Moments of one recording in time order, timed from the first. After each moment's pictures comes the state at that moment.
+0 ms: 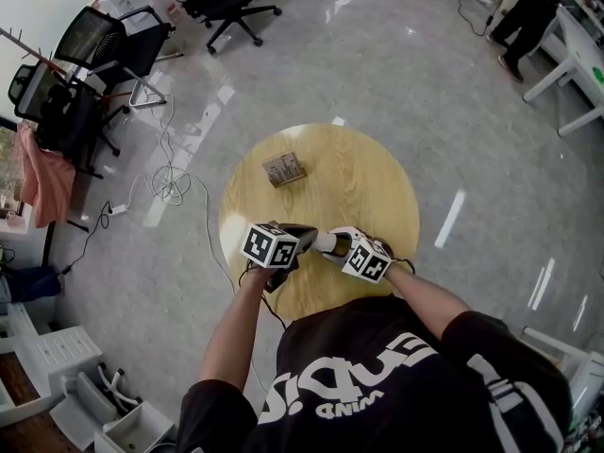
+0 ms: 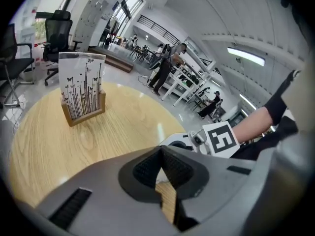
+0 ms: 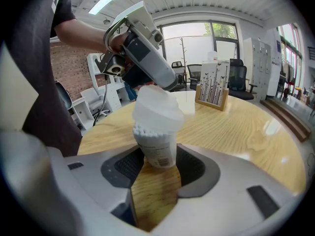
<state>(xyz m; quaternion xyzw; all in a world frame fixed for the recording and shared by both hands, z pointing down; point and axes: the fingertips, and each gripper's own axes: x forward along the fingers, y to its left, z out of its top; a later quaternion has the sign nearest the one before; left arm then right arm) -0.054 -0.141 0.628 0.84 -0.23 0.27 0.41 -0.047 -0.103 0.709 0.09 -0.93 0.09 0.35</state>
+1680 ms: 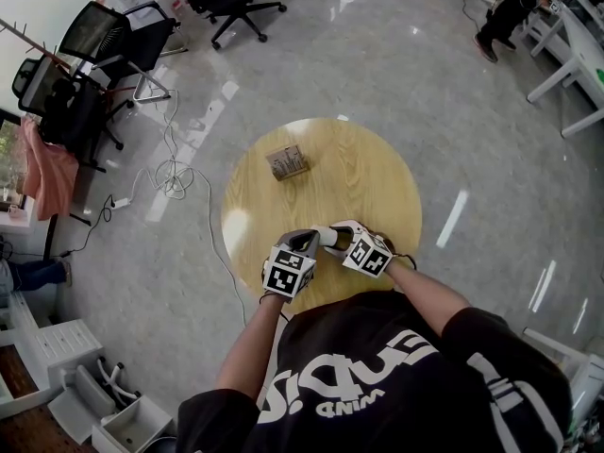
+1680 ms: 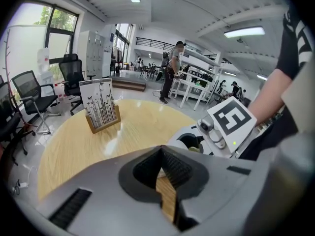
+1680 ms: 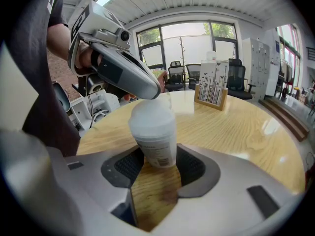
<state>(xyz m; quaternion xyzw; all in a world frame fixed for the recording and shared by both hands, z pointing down) -0.059 -0.120 0.637 0.84 -0.37 0.29 0.27 -0.044 -0.103 0.709 0.10 -0.92 0.09 0.36</state>
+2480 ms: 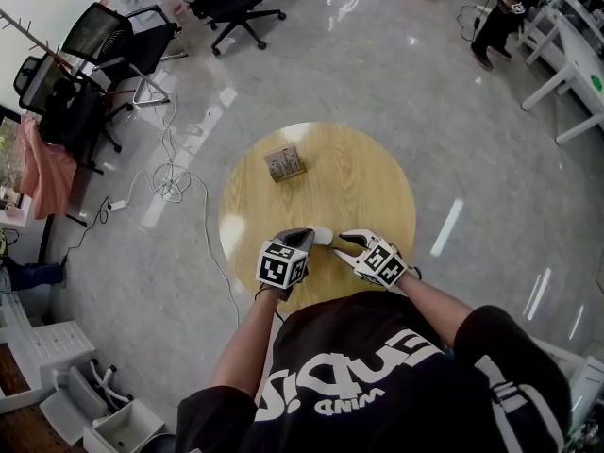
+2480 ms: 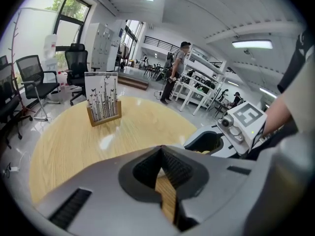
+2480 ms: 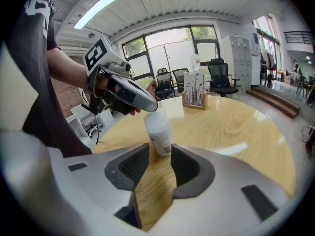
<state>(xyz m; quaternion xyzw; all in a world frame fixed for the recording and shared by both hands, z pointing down) -0.060 -0.122 0.636 0.83 -0.38 0.25 0.32 -0.008 -0.092 0.671 0.17 -0.92 0.16 0.30</state>
